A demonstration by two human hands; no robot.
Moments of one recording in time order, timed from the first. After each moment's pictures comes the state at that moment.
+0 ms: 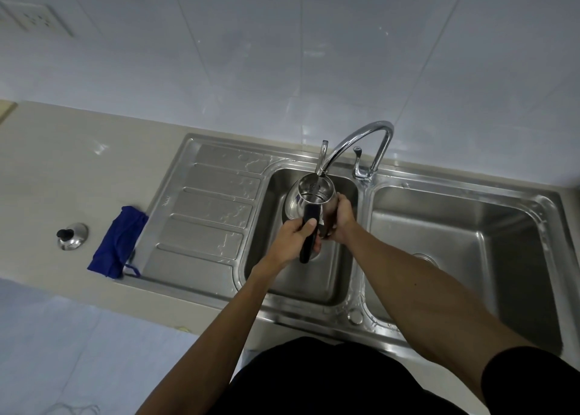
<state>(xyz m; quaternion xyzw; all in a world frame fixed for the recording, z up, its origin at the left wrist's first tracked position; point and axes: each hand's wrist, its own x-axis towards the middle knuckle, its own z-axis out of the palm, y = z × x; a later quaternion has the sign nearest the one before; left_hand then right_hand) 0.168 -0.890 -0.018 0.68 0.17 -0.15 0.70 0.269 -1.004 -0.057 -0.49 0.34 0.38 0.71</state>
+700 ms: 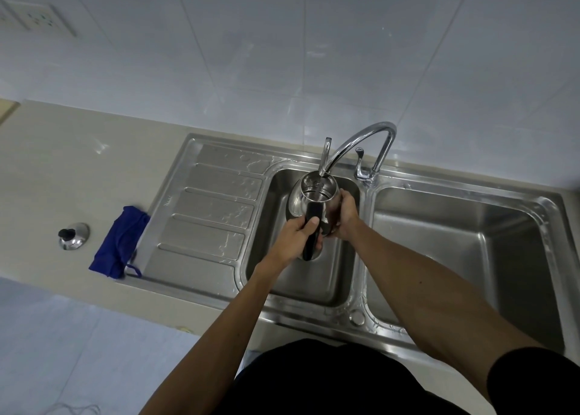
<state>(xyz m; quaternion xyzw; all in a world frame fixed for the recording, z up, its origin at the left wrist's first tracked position) 0.172 -0.888 -0.021 0.68 0.16 -0.15 0.70 0.275 -1.005 -0.052 -0.47 0.33 0.39 0.72</state>
